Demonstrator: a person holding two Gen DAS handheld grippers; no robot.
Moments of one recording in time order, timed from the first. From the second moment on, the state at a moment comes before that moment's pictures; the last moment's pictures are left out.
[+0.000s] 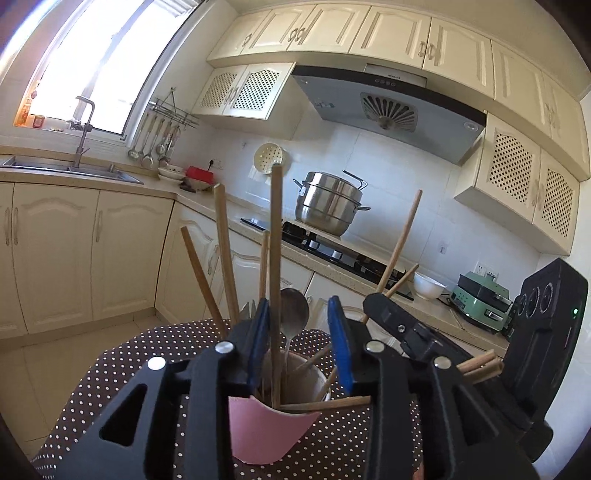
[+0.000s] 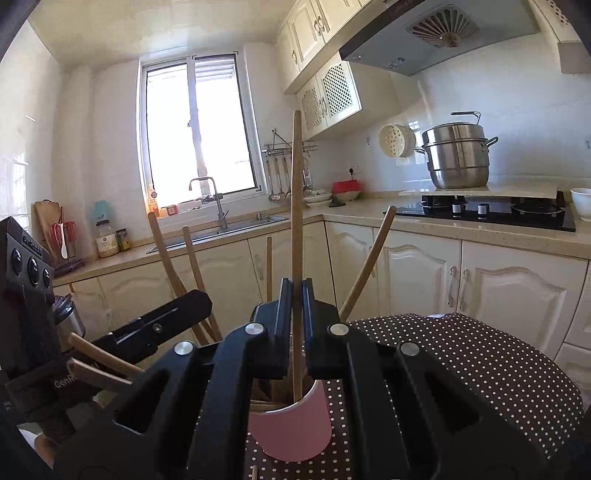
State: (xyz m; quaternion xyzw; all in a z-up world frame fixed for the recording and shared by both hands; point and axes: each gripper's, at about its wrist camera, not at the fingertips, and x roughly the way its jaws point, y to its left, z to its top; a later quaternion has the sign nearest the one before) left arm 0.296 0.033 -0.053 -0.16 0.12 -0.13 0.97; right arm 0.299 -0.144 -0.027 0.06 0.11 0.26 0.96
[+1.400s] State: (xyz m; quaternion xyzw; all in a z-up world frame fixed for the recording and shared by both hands) left arm 0.222 0.053 -0.158 -0.16 0.54 -0.07 0.82; right arm 0.188 -0.157 -0.092 -0.04 0.32 0.22 0.92
